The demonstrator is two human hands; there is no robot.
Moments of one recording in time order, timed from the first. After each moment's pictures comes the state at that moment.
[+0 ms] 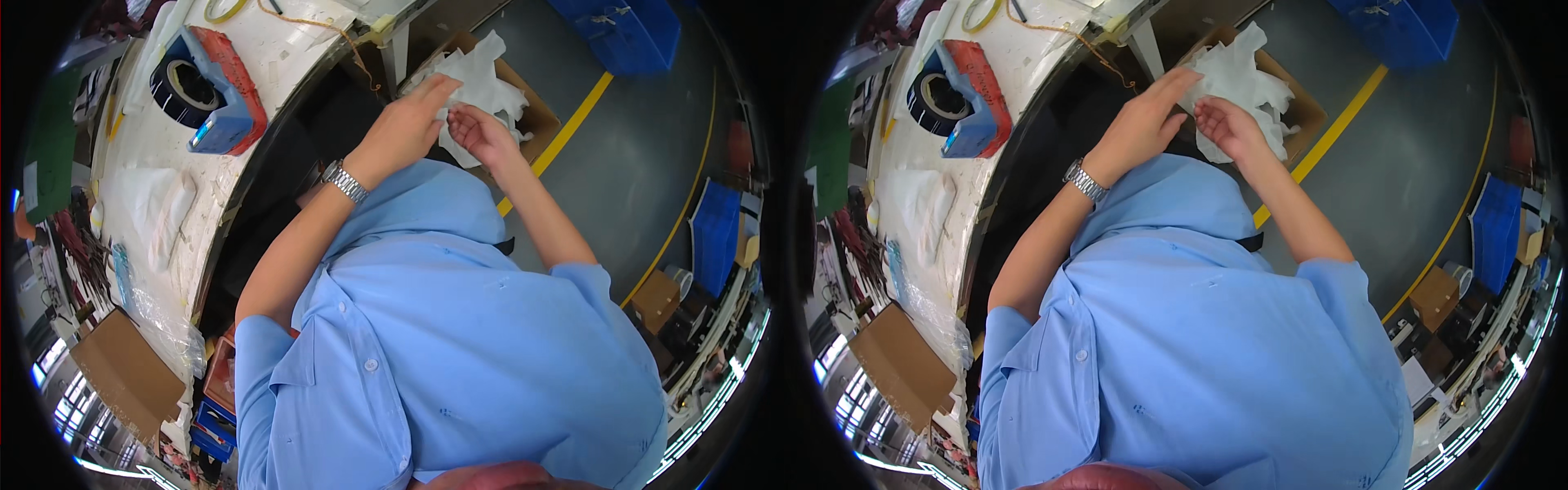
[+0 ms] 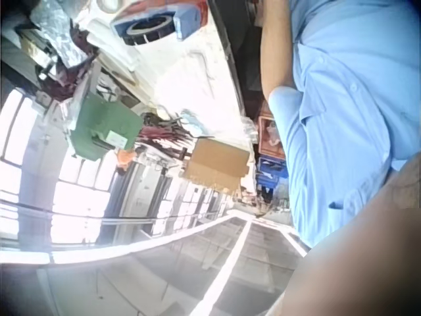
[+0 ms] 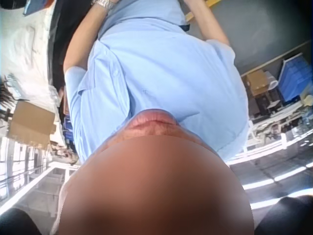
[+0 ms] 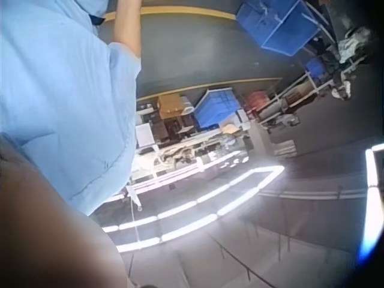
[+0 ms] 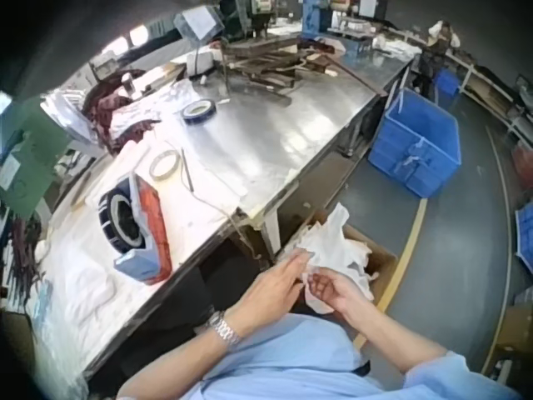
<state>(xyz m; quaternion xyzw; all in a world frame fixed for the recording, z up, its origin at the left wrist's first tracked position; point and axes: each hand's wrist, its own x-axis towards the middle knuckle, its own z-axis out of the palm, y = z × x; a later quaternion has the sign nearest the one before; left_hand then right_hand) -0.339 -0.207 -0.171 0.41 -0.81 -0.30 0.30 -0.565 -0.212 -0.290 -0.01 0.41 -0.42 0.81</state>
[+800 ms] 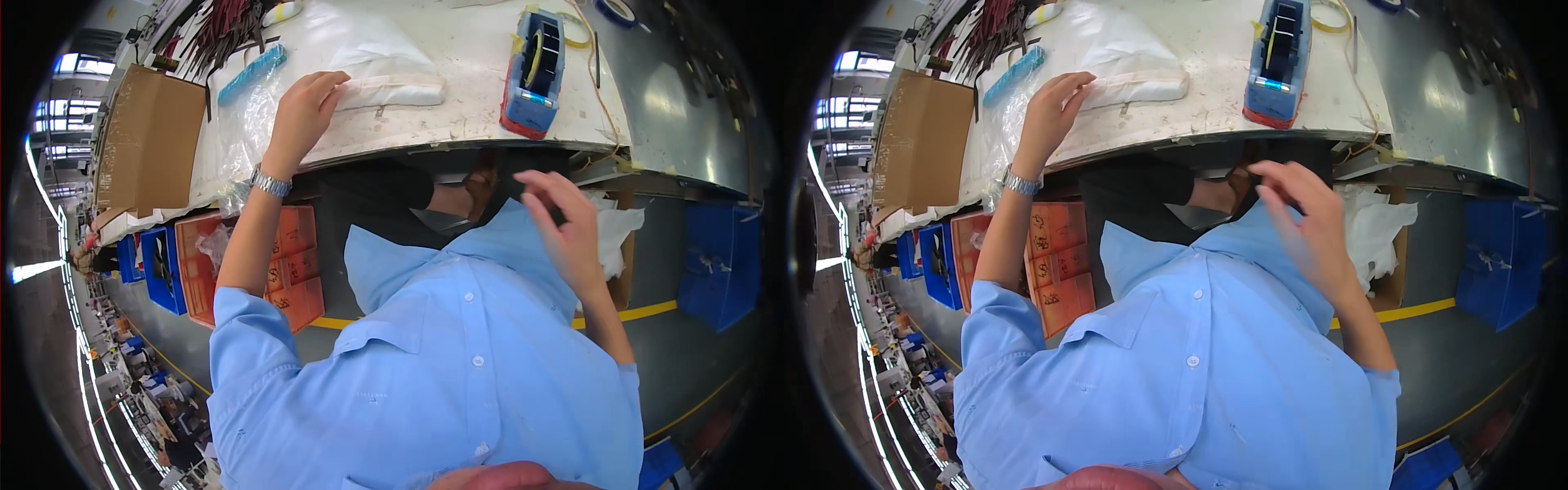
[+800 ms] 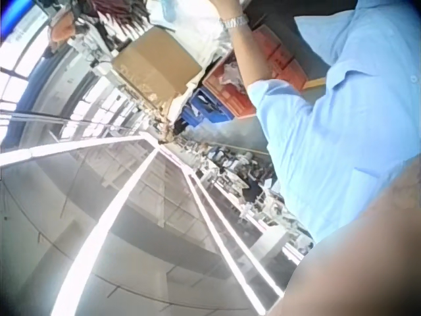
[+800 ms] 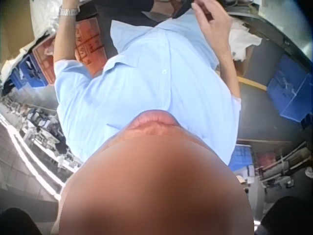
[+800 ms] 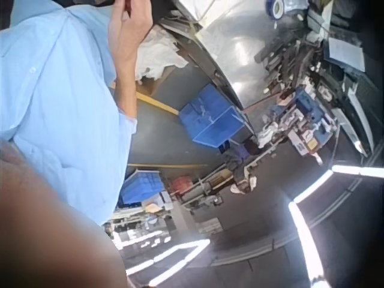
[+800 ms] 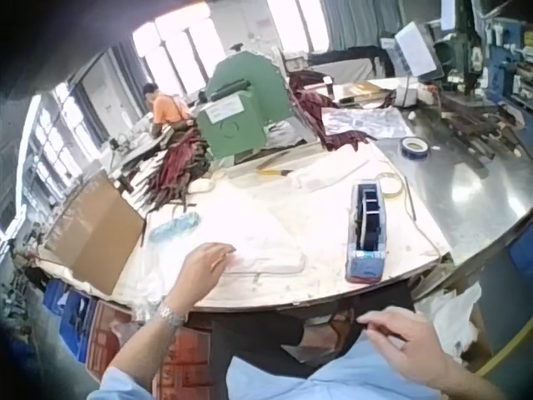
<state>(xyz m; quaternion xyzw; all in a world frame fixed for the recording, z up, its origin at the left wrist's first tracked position) 0.020 -0.007 -0.038 0.79 -0.56 0.05 0.22 -0.373 -0.172 -0.056 -0.81 0.20 -0.24 0.49</state>
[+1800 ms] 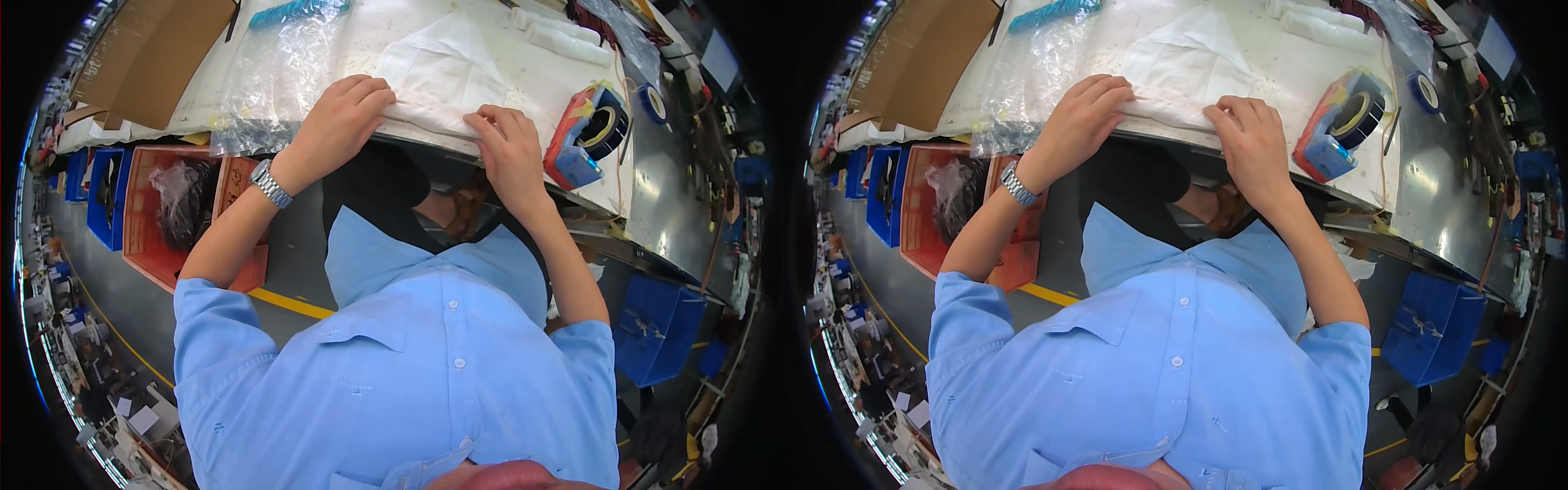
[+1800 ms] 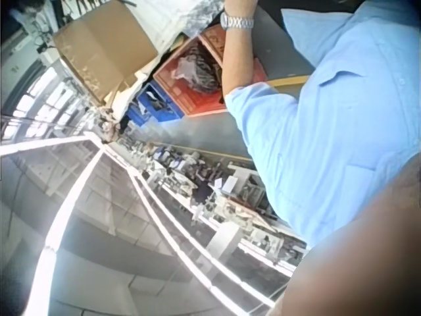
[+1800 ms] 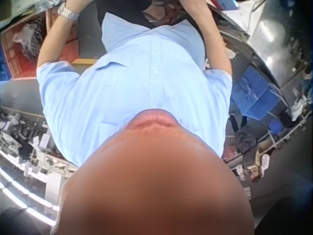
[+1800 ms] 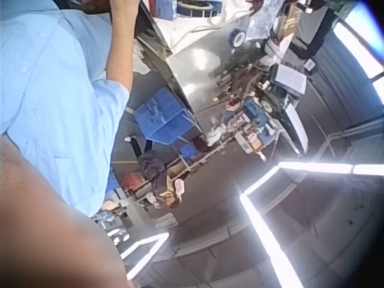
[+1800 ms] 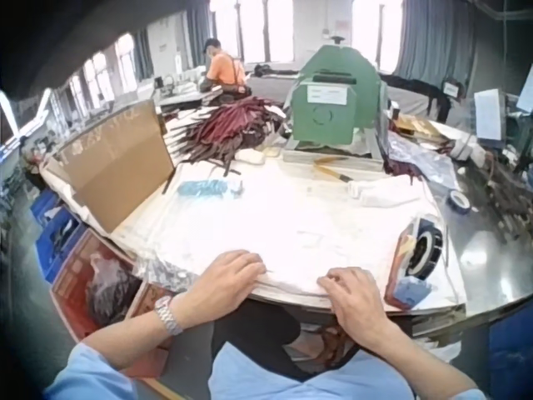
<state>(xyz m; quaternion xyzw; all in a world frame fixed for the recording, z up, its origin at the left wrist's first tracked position) -0.006 0.058 -0.064 0.74 -0.62 0.12 0.24 -0.204 -0.186 -0.087 -0.96 -0.03 -0.27 0.12</state>
